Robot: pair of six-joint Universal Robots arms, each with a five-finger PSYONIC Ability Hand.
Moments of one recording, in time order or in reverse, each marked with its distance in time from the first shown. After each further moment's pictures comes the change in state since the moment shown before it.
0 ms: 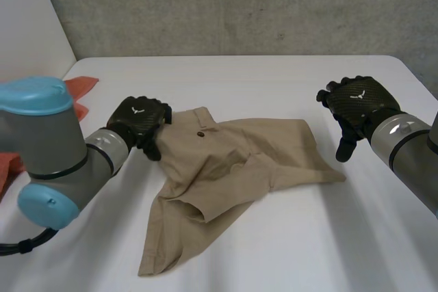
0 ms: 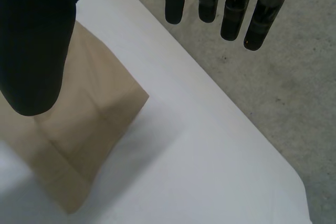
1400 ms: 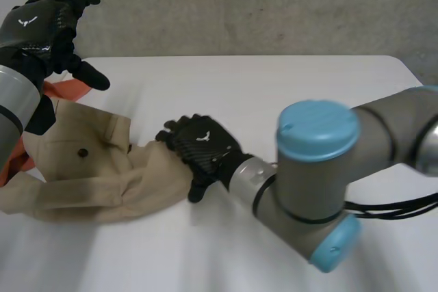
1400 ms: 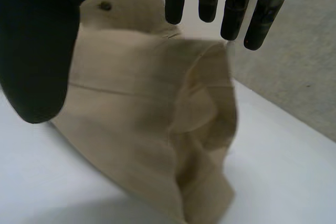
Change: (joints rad) left arm 0.091 0.512 -0.082 -0.053 -0.137 -0.339; right arm 0.472 0.349 -0.244 -0.179 -0.193 0.362; left_hand -0.453 -0.416 -0.412 -0.421 -0.389; right_hand -0.002 0.000 0.000 0.000 -0.004
